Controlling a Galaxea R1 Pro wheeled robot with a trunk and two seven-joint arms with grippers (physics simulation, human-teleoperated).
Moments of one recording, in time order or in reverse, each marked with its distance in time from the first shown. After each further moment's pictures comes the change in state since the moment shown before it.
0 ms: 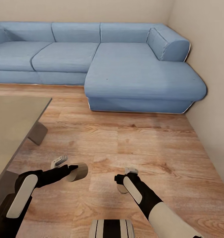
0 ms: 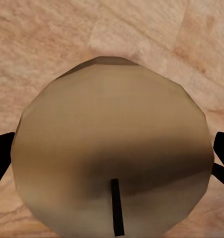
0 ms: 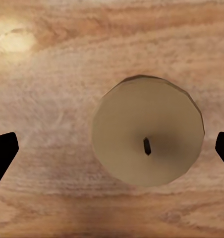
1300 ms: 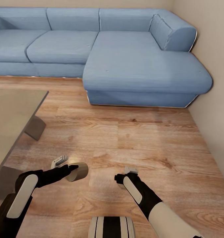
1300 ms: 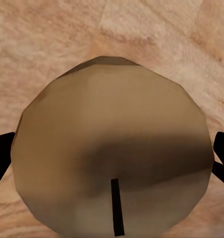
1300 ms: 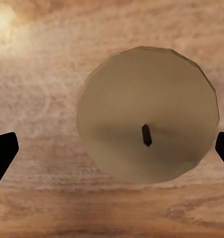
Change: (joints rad) left arm 0.000 -0.002 -0.002 -0.003 -0.001 0.000 0.000; right arm 0.000 0.000 0.000 0.000 -0.002 -0.015 0.000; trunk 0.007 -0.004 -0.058
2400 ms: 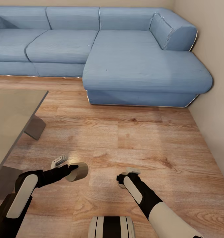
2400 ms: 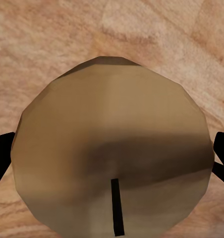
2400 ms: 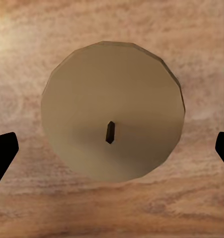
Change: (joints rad) left arm 0.000 0.000 0.000 0.000 0.001 0.000 0.000; right arm 0.000 0.000 -0.008 0.003 -0.007 -0.001 -0.077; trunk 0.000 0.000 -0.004
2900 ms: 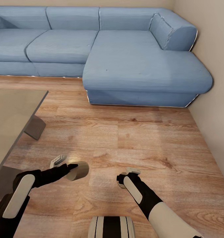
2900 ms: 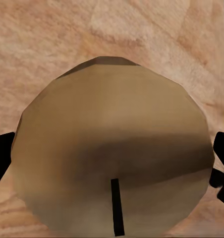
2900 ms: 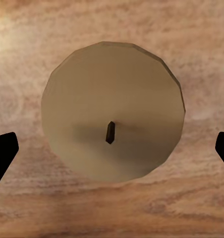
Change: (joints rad) left arm 0.002 0.016 0.013 0.000 0.068 0.002 -0.014; right arm 0.000 0.000 0.000 0.000 0.000 -0.001 0.000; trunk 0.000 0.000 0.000
